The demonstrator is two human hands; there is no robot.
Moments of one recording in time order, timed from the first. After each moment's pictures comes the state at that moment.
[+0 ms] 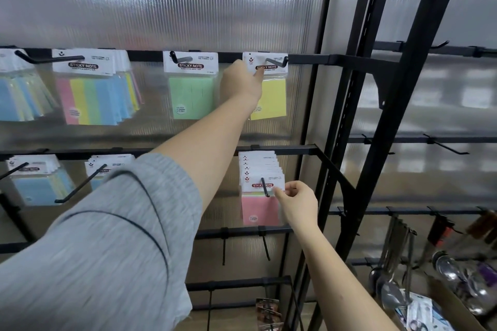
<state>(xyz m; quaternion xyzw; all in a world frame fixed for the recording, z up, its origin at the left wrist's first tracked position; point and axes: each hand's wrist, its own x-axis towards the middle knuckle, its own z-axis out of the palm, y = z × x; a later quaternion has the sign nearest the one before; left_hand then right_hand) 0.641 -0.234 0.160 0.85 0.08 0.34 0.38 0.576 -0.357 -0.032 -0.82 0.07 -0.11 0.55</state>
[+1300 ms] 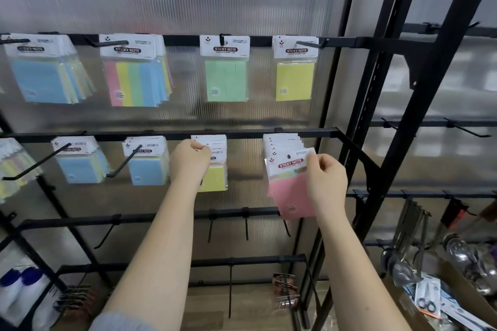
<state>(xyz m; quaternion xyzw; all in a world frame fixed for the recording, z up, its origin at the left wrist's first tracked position) 0.526 -0.109 0.025 0.84 0.26 0.22 0.43 0.502 -0.326 0.021 -0.77 0.06 -0.21 0.59</state>
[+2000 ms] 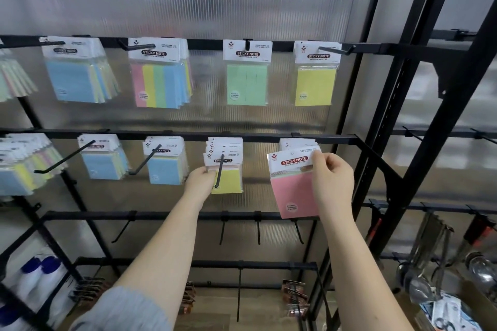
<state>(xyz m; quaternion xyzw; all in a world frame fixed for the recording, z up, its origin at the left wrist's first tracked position) 0.535 -0.077 -0.031 0.77 0.24 0.10 0.58 0.498 -0.302 0.036 -0.75 0.03 -0.19 0.64</state>
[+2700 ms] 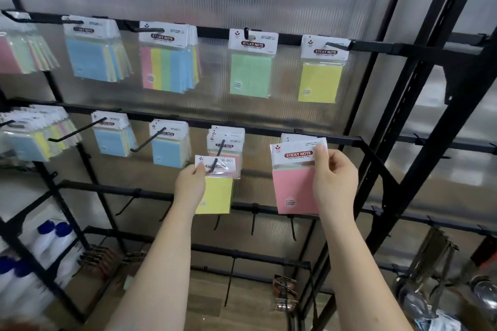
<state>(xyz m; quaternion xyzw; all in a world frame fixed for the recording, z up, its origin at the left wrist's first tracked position) 0.488 -0.104 -0.037 0.76 0.27 0.22 0.55 0.502 -0.330 0.029 -0.75 -0.03 -0.21 0.63</state>
